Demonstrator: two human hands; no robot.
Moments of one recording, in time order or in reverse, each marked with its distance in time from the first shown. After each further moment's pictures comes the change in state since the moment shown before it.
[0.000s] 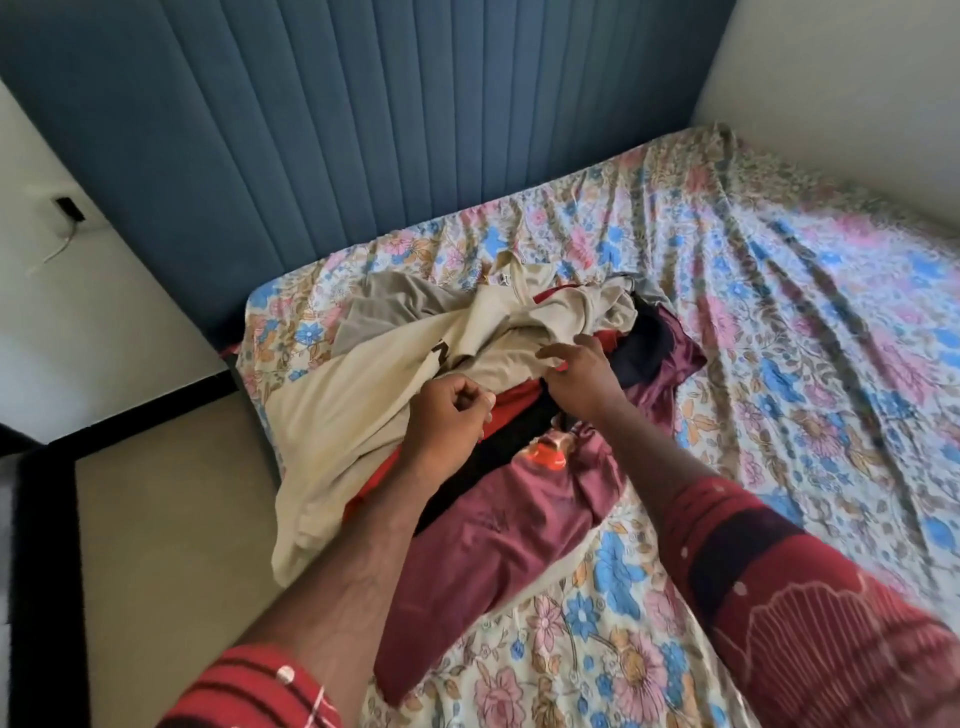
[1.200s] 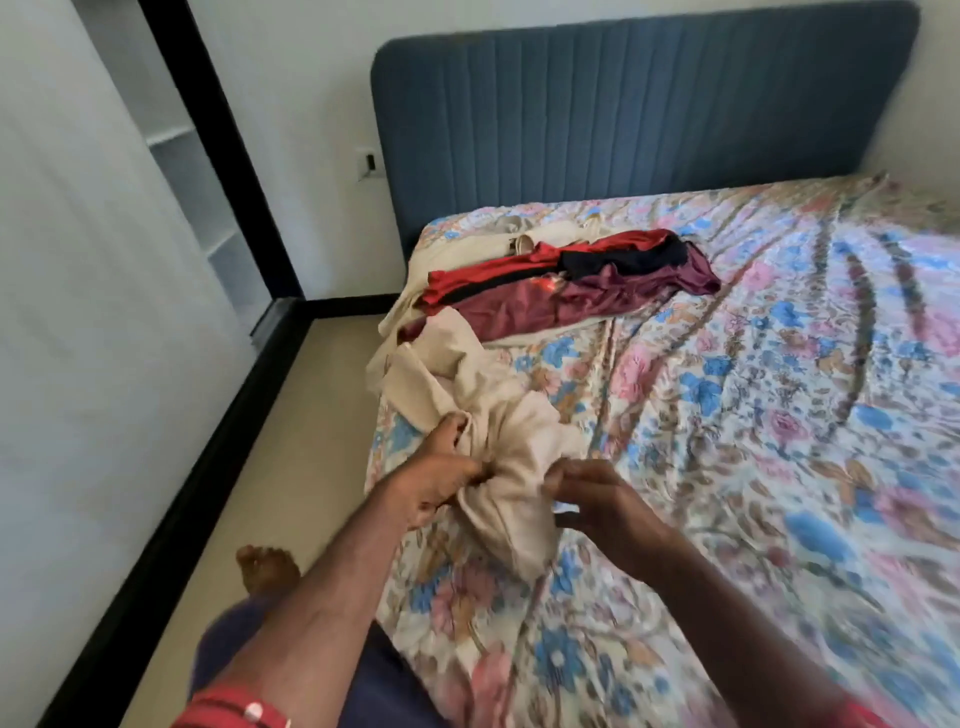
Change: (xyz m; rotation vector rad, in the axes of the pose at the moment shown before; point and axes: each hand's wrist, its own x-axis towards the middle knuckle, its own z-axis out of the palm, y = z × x) left_hand -0.472 -0.059 0.215 -0.284 0.165 -0.306; right_hand -0.471 0.266 -0.042 1.086 -0.853 -0.340
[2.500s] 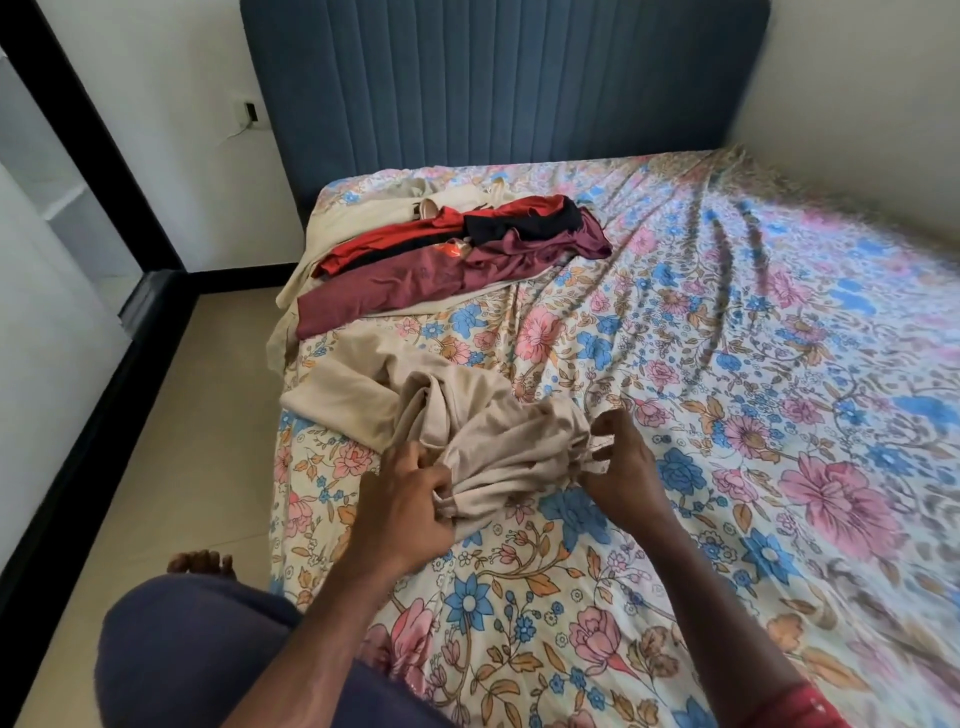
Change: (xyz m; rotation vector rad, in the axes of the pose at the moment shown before) left_hand -0.042 -0.059 0.062 1.076 0.128 0.462; right_hand -0.074 0.018 -0.093 -0.991 0.651 -0.031
